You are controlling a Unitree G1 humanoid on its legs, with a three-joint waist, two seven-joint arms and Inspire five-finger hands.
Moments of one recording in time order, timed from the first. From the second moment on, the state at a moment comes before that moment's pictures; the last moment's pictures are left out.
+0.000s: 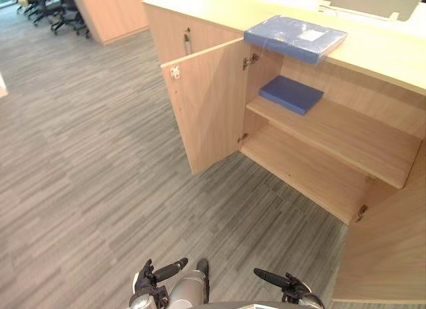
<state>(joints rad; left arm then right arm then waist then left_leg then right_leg) 0.05 0.02 0.34 1.05 -0.11 -0.08 0.08 -0.02 -0.01 -0.35 1.16 0.12 0.02 -0.05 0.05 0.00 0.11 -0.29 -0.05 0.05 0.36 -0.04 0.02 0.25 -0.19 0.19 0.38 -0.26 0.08</state>
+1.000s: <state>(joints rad) 0.07 -0.02 0.38 0.99 -0.07 -0.06 0.08 0.00 -0.05 -0.44 1.15 0.16 0.04 -0.07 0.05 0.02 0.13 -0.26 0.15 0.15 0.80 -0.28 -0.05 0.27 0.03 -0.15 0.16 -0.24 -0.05</state>
